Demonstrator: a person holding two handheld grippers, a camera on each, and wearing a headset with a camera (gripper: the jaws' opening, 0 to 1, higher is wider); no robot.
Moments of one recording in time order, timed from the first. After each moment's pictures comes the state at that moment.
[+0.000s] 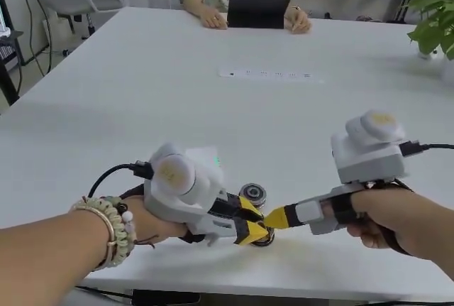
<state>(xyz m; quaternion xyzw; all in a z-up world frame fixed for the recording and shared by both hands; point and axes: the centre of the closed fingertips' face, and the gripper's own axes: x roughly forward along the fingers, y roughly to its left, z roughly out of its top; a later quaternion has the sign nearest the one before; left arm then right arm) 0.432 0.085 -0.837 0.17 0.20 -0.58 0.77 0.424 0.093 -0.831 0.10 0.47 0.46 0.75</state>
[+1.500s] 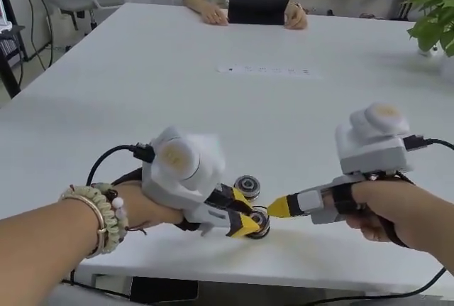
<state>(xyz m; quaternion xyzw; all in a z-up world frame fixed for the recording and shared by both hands) 0.425 0.086 -0.831 0.20 0.23 -0.57 0.76 0.425 0.079 -0.828 0.12 0.47 0.43 0.76</state>
